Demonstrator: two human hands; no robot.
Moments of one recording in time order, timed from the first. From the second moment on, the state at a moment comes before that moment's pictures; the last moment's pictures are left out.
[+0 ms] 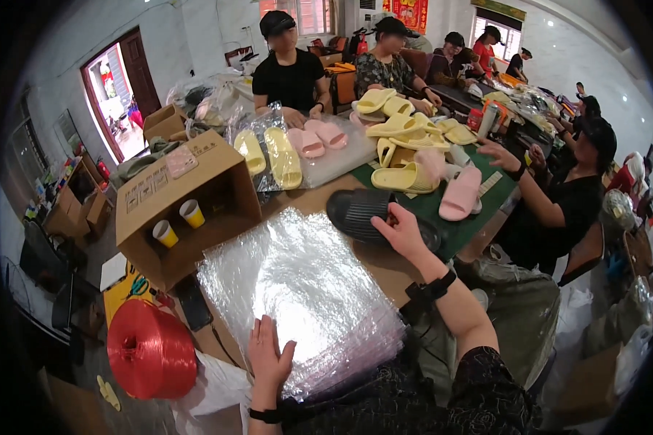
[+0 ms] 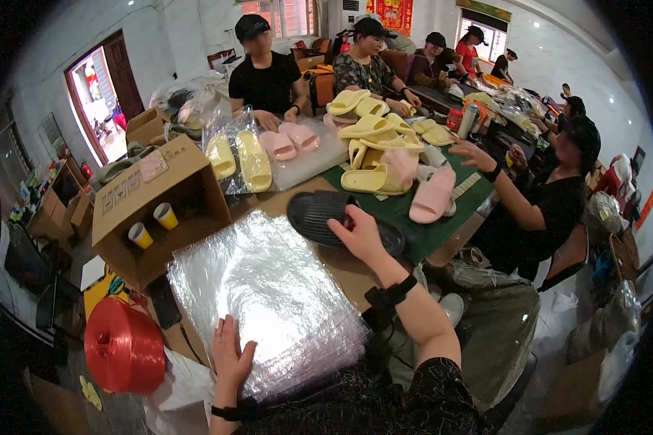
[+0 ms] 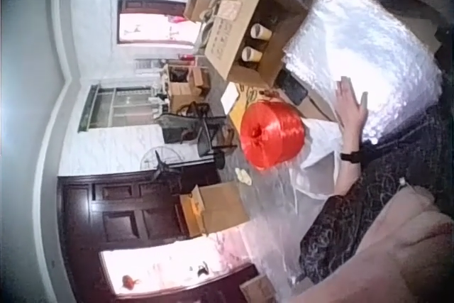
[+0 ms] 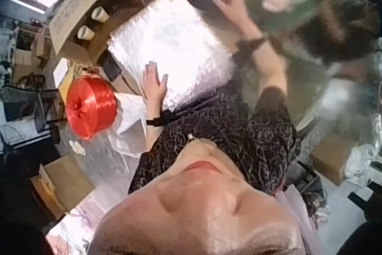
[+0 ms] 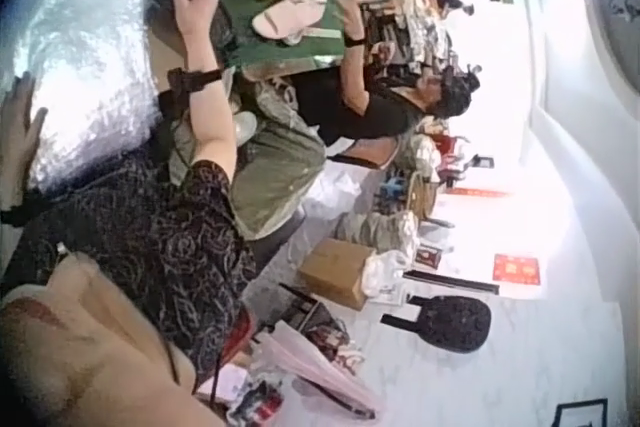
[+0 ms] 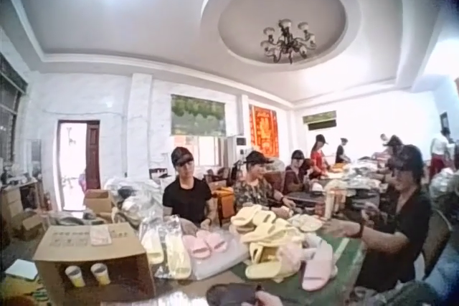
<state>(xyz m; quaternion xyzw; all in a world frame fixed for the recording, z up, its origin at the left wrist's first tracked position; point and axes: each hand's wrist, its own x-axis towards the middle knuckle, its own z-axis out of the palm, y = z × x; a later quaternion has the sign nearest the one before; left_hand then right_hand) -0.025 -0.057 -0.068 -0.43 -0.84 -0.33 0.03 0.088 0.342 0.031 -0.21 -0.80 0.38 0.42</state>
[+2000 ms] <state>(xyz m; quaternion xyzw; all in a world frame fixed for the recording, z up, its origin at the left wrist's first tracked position) -0.023 -0.063 -0.065 -0.41 -0.85 -0.32 0.02 0.090 0.245 0.018 -0.21 -0.87 0.35 0.28</state>
